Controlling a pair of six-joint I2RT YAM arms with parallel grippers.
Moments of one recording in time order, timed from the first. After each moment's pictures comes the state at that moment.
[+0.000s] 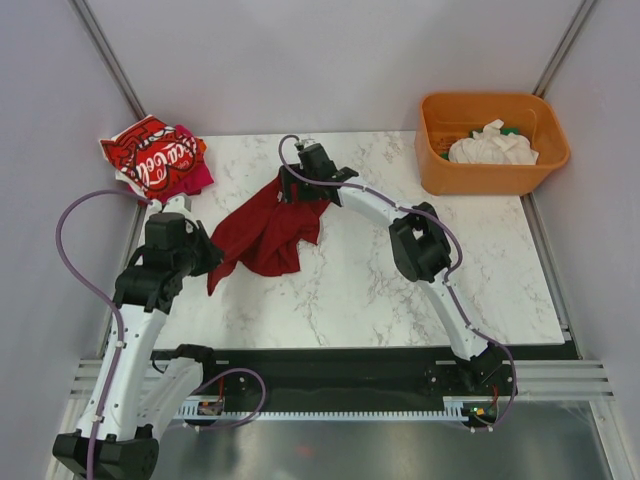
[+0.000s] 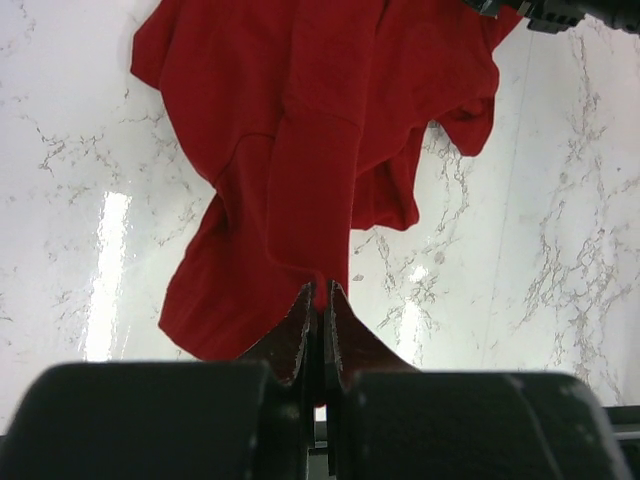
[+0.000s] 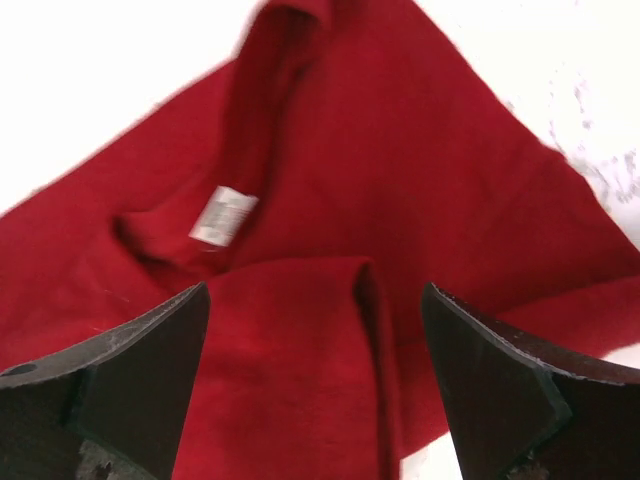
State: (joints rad) left arm -0.12 0.79 0.93 -0.83 0.03 -0.46; right arm 0.65 2.48 2.15 -0.36 0.00 0.40
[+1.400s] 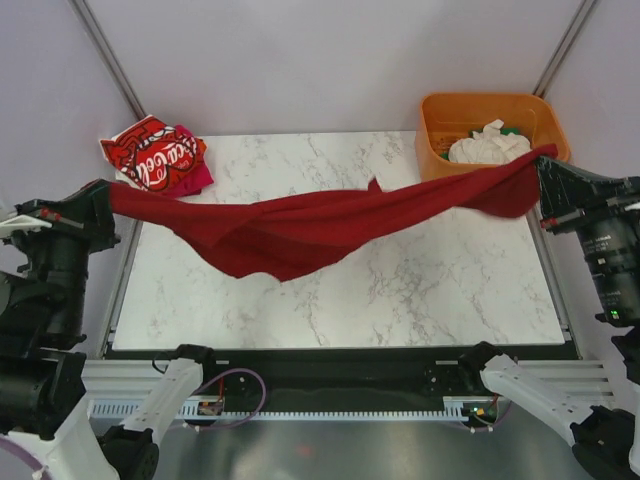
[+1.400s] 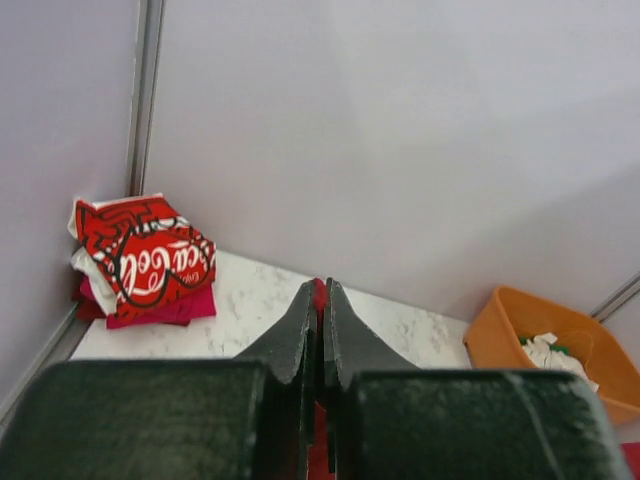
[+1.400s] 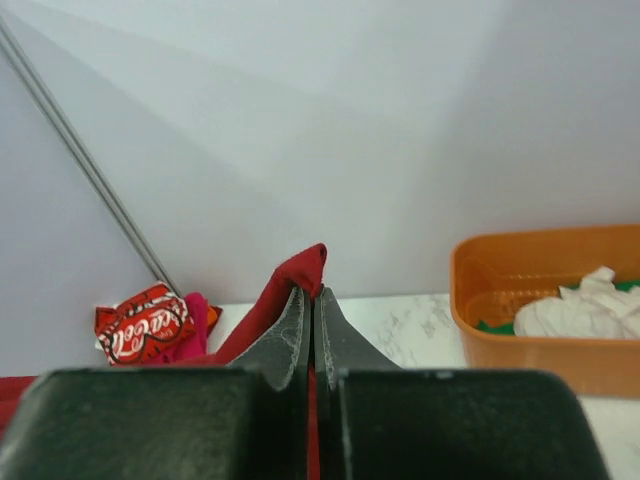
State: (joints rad) left arm -0.12 0.77 1.82 -0.86 -0.23 -0.33; right arm 0.57 0.79 1.73 -0.61 0.36 0.22
